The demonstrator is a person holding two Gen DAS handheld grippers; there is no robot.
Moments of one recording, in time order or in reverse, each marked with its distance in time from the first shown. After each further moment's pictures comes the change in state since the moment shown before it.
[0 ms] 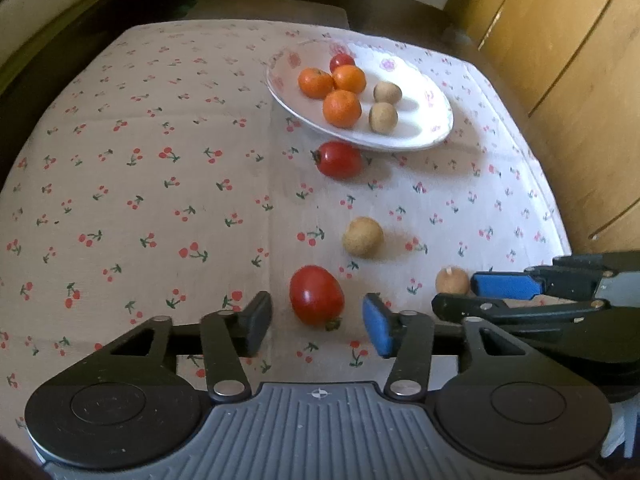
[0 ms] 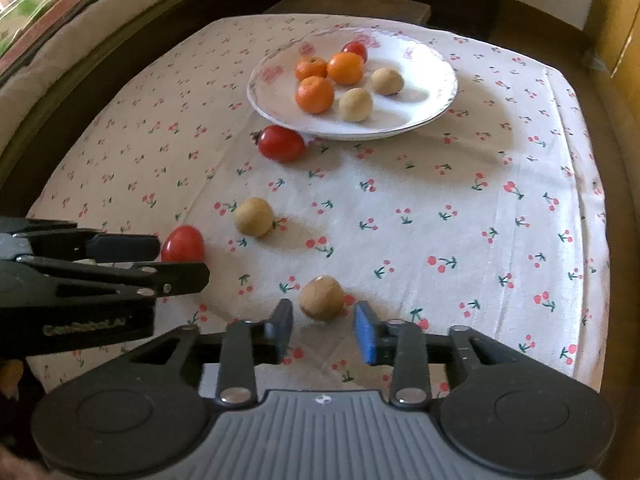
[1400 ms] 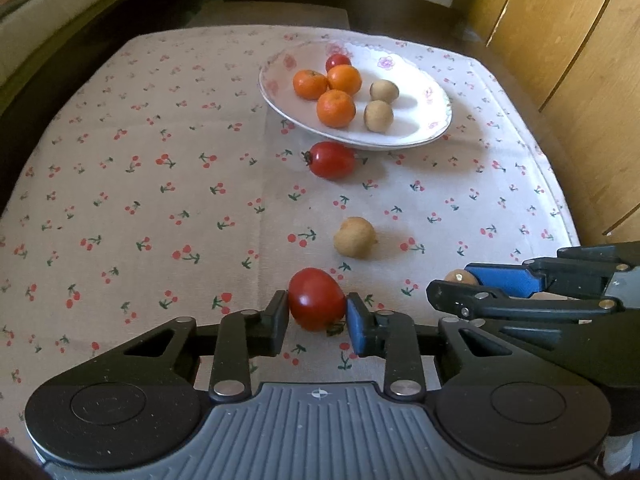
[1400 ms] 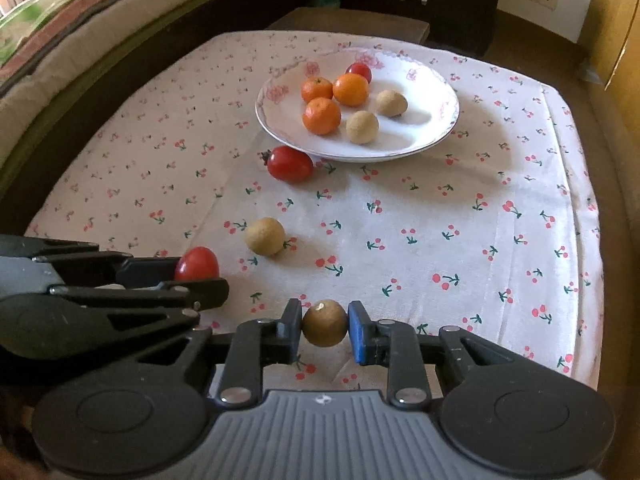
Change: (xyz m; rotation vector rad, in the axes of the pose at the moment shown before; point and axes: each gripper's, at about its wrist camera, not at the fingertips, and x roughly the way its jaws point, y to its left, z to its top) left arm 0.000 -0.021 -0.005 0.025 -0.012 0.063; right arm -0.011 0.015 0.001 -0.004 -0.049 -0.022
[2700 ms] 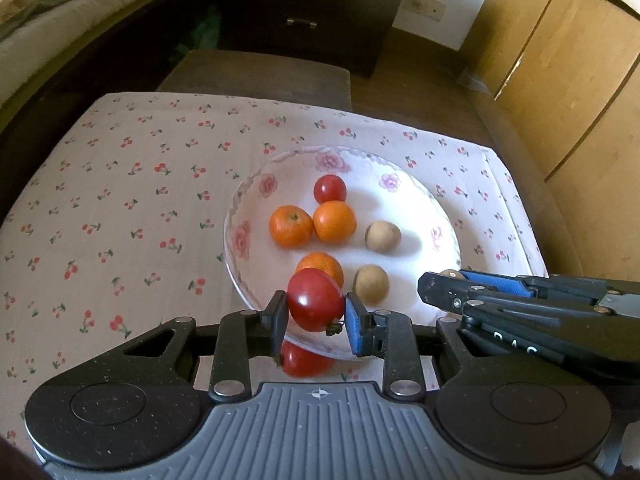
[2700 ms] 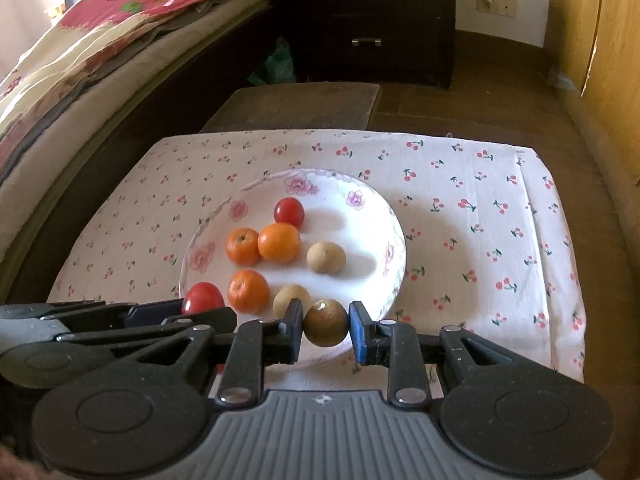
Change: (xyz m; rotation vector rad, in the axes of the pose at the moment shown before) left arm 0.039 -0.004 0.121 -0.071 -0.070 -0.036; right arm 0.028 -0.062 0.112 0.160 -0.116 0.000
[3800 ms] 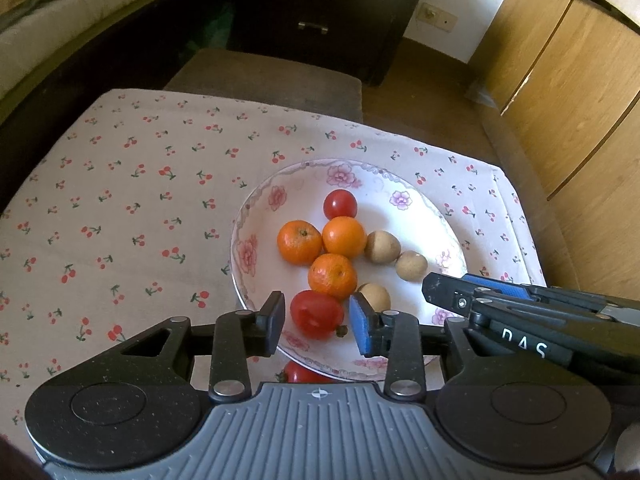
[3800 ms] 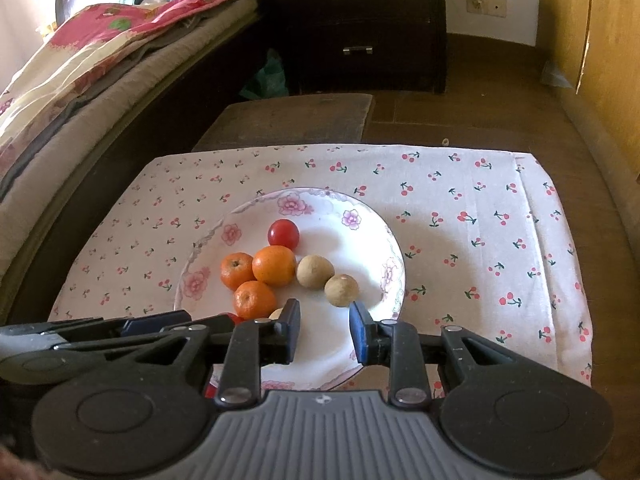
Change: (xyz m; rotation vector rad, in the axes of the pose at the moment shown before) left arm 0.004 0.008 0.007 -0.045 -0.013 -0.010; right arm 0.002 -0.002 0.006 0.037 -0.033 -0.002
